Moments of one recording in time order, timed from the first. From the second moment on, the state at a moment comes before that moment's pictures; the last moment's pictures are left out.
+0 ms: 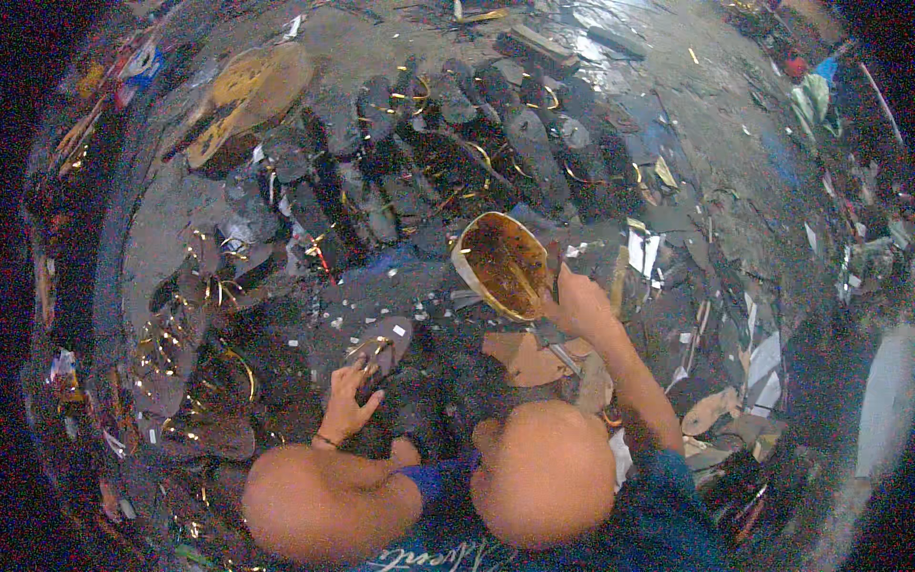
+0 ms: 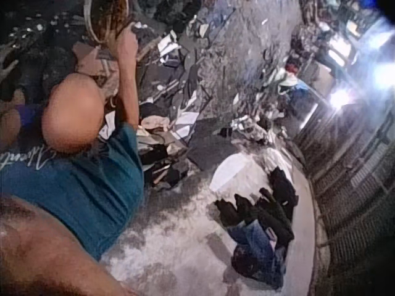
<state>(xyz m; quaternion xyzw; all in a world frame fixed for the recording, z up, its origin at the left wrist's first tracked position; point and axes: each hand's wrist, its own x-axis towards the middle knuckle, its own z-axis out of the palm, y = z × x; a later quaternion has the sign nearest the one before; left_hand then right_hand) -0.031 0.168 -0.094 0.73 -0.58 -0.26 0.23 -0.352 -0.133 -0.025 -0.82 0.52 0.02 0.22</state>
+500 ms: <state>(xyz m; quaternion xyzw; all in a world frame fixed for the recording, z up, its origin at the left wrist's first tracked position) -0.034 0.009 -0.007 0.45 -0.10 -0.54 0.70 -0.210 -0.122 0.072 -0.55 0.36 -0.40 0.64</state>
